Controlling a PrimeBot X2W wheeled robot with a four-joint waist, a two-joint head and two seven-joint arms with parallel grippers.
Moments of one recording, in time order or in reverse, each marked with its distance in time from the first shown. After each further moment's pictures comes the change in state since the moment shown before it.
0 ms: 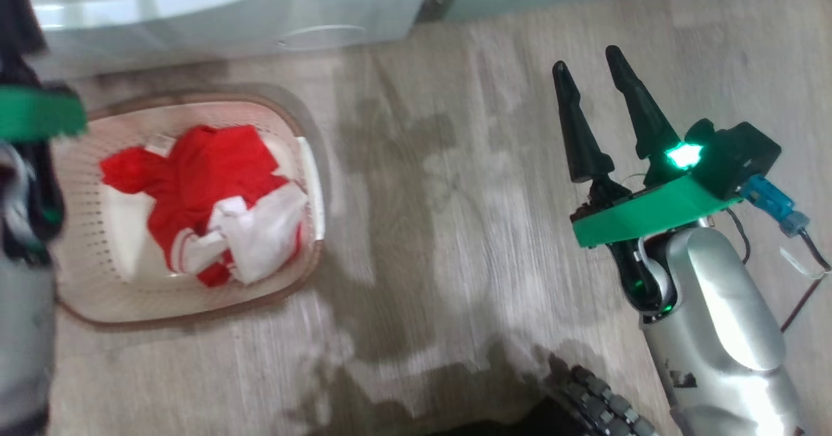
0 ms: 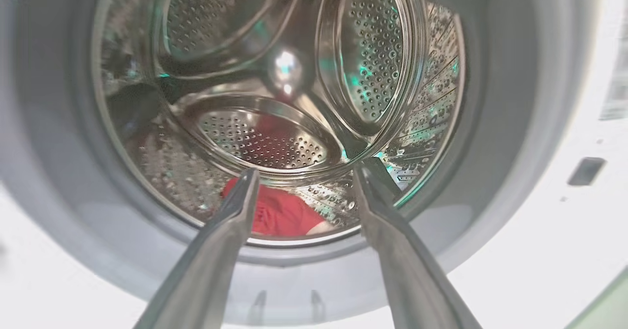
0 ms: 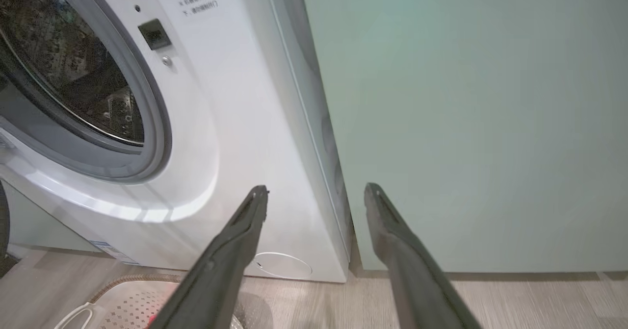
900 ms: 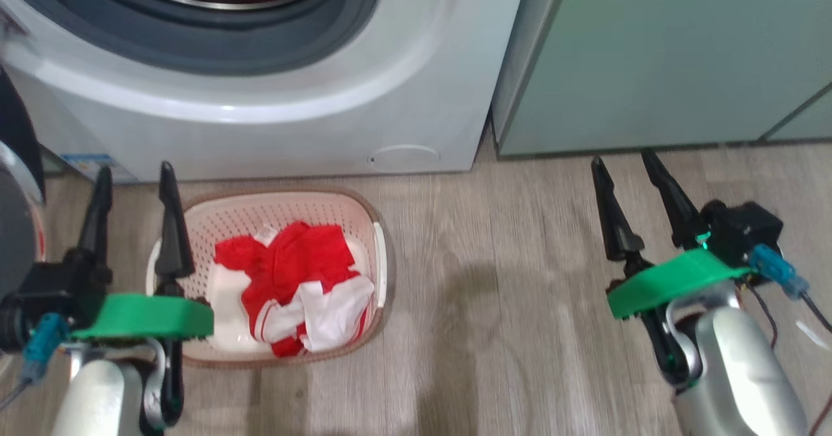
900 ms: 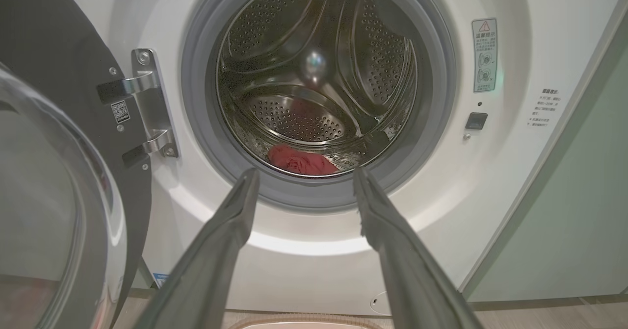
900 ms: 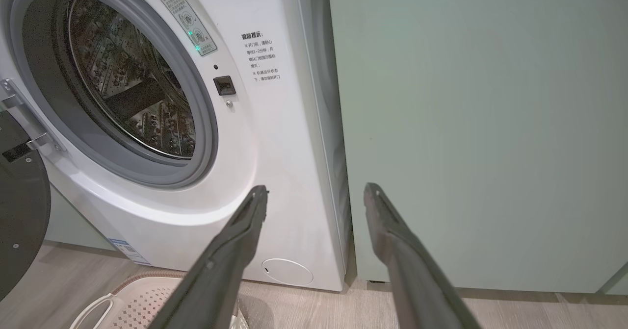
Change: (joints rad) left arm 0.524 -0.202 0.011 -0.111 0.150 -0.021 0.000; right arm 0.211 0.000 -0.138 0.003 -0.121 0.000 0.079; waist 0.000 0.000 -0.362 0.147
